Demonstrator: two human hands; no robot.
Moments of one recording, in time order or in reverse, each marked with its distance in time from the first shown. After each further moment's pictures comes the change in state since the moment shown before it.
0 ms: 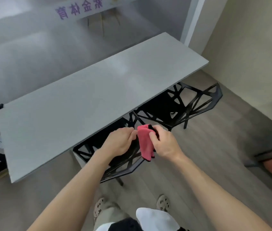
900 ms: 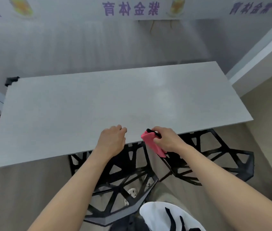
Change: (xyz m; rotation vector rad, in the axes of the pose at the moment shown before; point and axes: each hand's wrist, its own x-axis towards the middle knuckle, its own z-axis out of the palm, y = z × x) left_hand 0.145 -0.083 -0.037 0.309 0.214 -0.387; right_hand 0.291 -0.038 -0.045 -0.419 -0.565 -0.148
